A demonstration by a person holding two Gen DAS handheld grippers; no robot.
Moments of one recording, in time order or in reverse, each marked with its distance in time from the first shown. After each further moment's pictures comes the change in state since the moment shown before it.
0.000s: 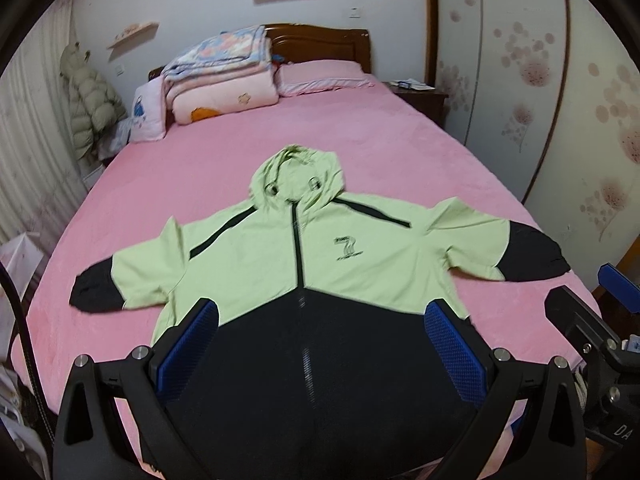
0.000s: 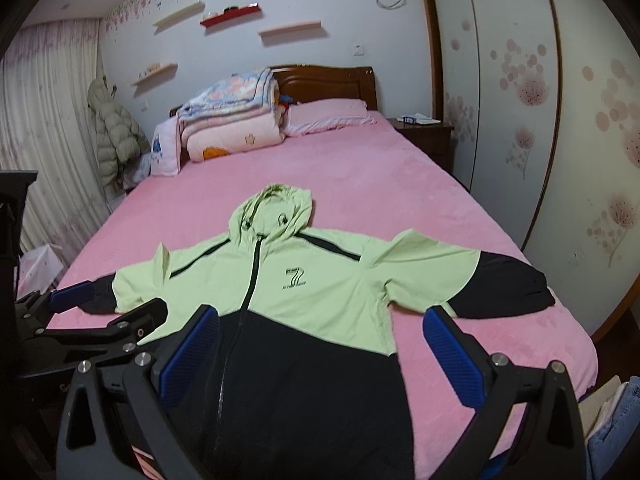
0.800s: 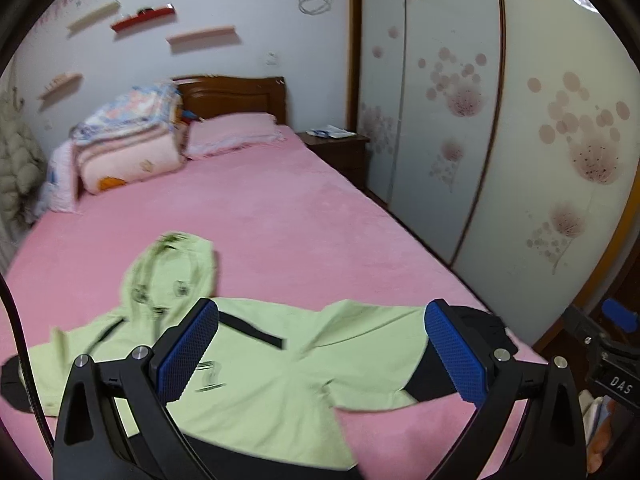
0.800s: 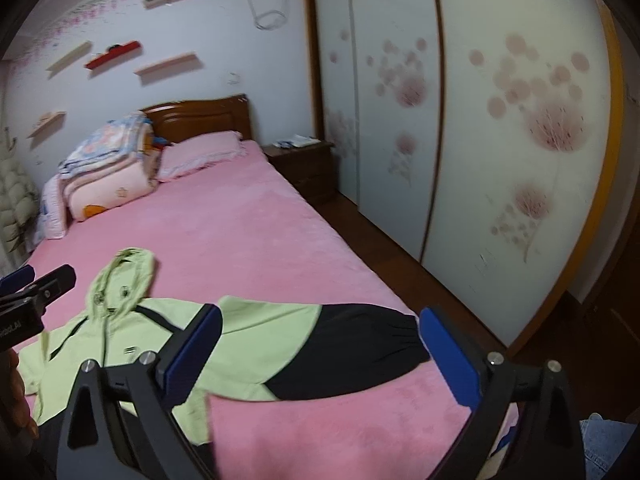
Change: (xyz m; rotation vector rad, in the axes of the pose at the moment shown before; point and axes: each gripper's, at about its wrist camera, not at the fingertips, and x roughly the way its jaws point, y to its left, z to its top) left arm 0.112 -0.174 0.123 0.086 -0.168 -0.246; right arm 0.055 -0.235 0.062 0.172 -0.059 -0.364
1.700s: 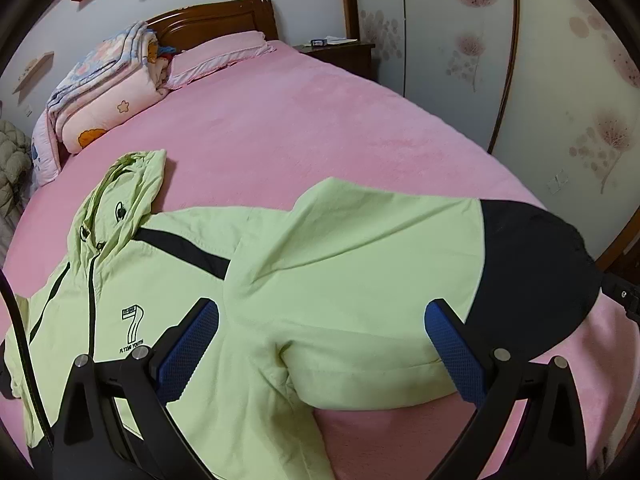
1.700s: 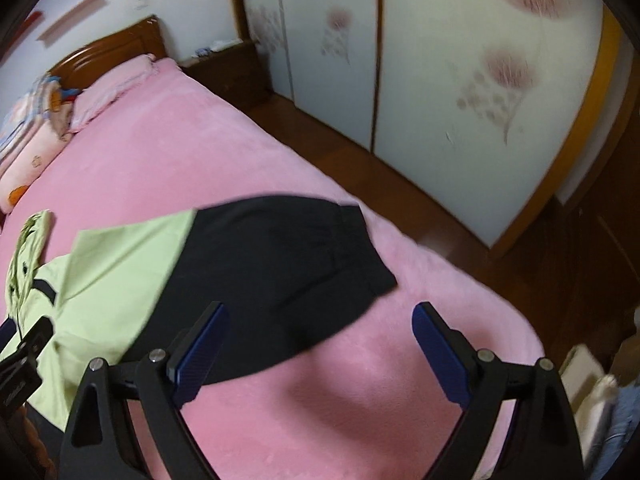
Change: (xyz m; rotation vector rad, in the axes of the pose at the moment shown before) left arm 0.184 -0.058 -0.109 0.088 0.274 0.108; right arm 0.176 -0.092 -0.089 0.188 0.384 -0.153
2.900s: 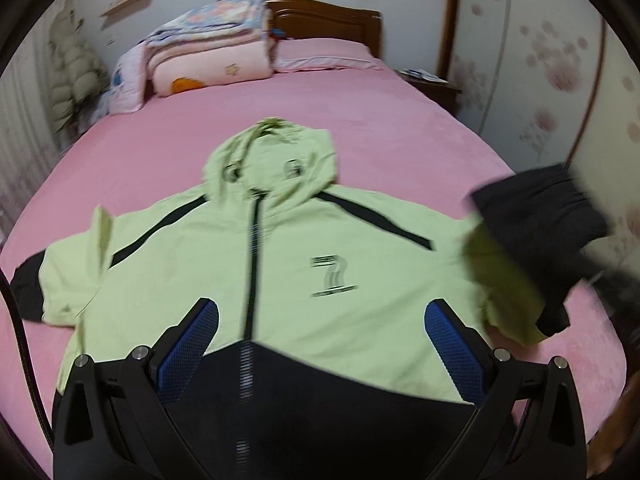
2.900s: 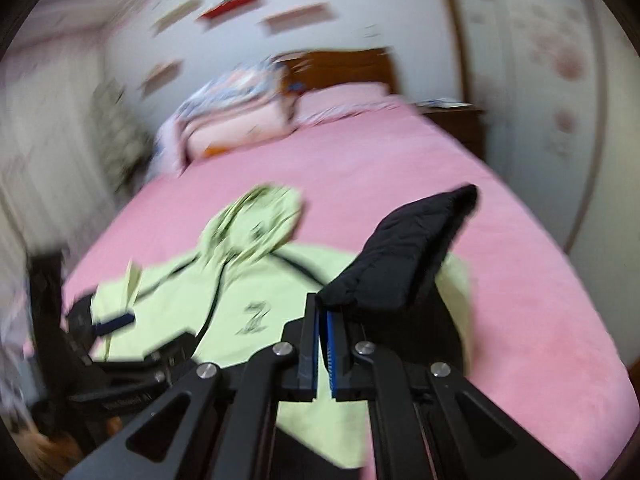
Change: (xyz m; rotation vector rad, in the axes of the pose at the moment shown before) left arm -0.112 0.241 -0.079 -0.300 -0.053 0.079; right arm -0.145 0.300 -0.094 -0.547 -0.179 0.608
